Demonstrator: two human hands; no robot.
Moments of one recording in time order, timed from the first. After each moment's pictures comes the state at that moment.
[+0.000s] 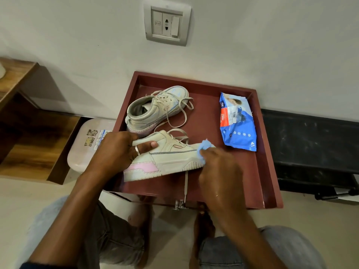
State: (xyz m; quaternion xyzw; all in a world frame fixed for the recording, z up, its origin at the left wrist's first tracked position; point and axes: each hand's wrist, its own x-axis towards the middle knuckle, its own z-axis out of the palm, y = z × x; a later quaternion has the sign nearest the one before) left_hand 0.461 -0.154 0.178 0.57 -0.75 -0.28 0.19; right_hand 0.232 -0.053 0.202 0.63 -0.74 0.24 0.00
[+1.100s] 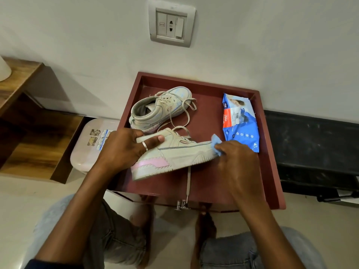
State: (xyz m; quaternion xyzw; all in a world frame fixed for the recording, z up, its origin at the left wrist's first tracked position) left_hand 0.450 -0.151 0.198 0.60 -0.69 -0.35 0.20; right_hand 0.196 -0.067 0.204 0.63 -0.74 0.25 -0.04
